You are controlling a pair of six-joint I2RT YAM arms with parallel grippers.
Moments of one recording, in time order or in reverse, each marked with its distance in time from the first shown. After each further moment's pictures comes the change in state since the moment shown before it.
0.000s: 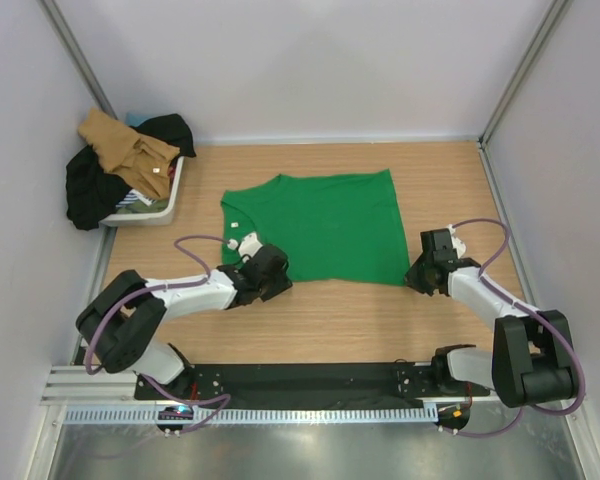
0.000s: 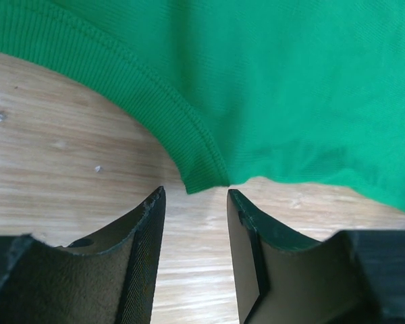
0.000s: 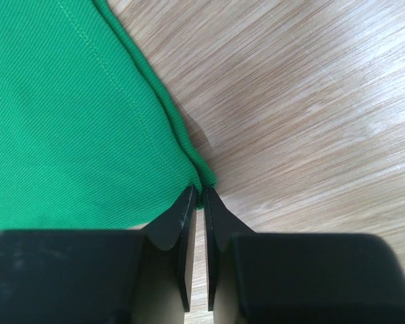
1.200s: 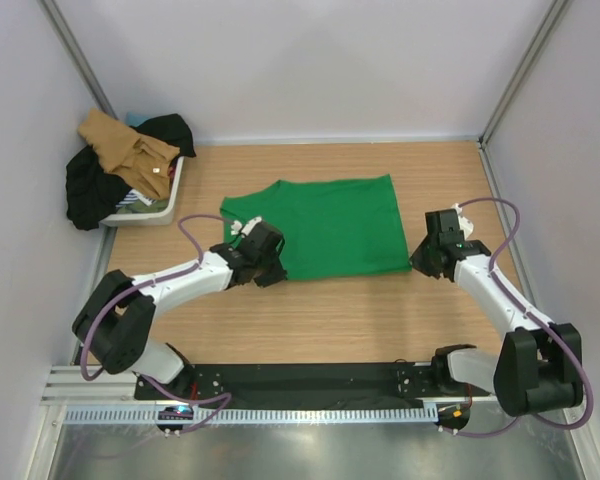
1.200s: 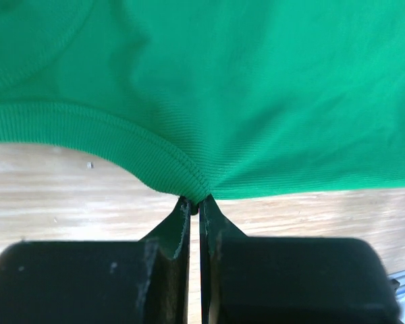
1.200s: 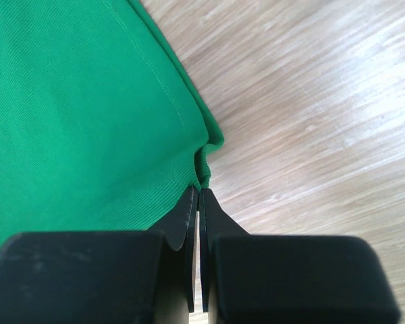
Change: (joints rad) left arm 0.081 -0.006 0.169 -0.218 0.161 0.167; right arm 0.004 -0.058 0.186 -0.186 0.054 -0.043
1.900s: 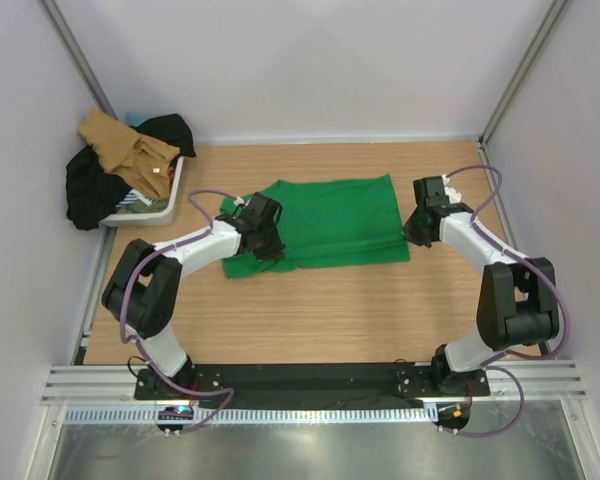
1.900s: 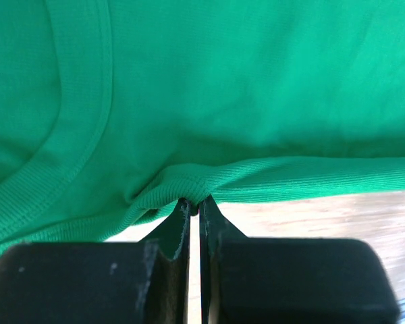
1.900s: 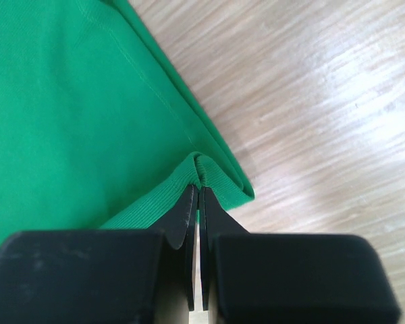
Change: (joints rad) left arm 0.164 0.235 0.237 -0.045 0.098 0.156; right arm 0.001 0.351 0.278 0.048 0.047 -0.035
